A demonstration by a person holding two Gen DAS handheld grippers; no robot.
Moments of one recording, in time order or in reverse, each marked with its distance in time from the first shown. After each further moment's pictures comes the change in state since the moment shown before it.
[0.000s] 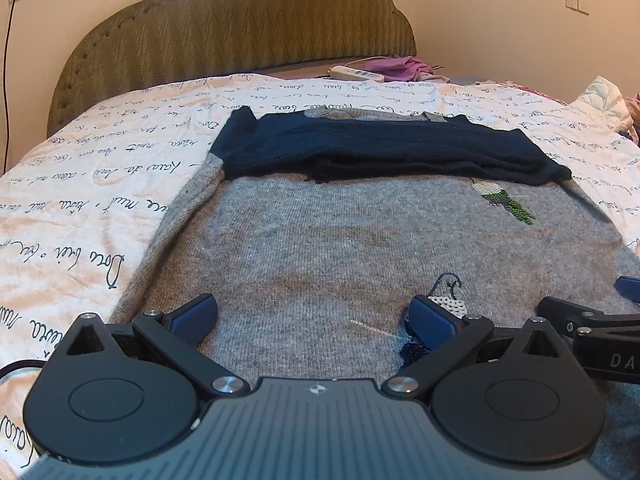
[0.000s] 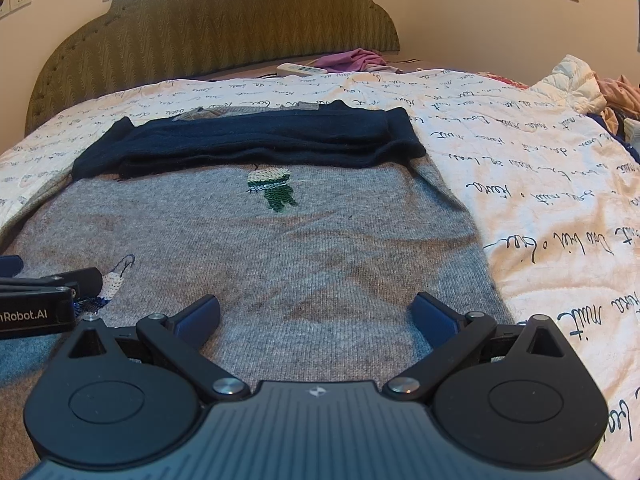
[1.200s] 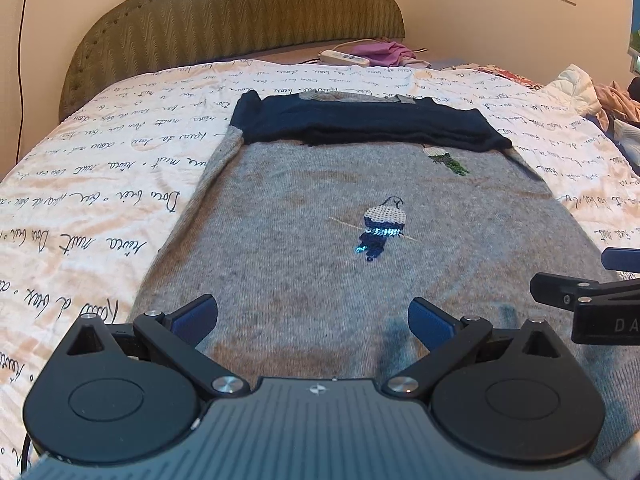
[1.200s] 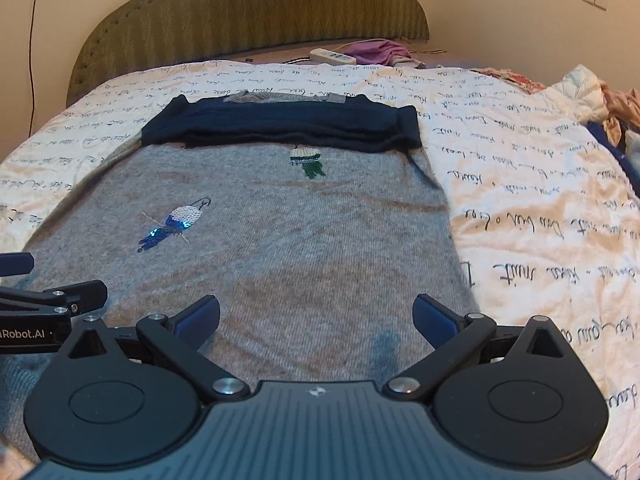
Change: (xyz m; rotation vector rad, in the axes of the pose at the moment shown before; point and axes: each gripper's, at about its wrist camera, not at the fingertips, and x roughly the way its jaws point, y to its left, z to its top) left arm -0.105 0.009 -0.033 0.001 0.077 -0.038; right arm -0.099 -0.004 -0.015 -0.067 0.081 0.074
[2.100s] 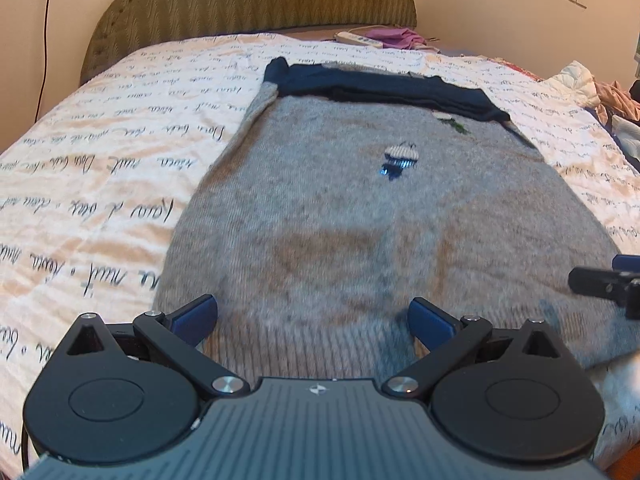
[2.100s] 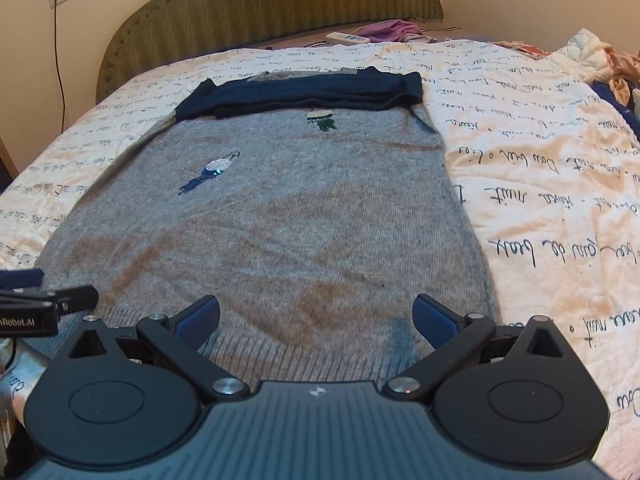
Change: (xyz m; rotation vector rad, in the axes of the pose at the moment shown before) left arm -0.044 0.025 -0.057 -0.050 0.058 -0.004; right arm -0.044 -0.022 -0.049 0.047 0.036 0.116
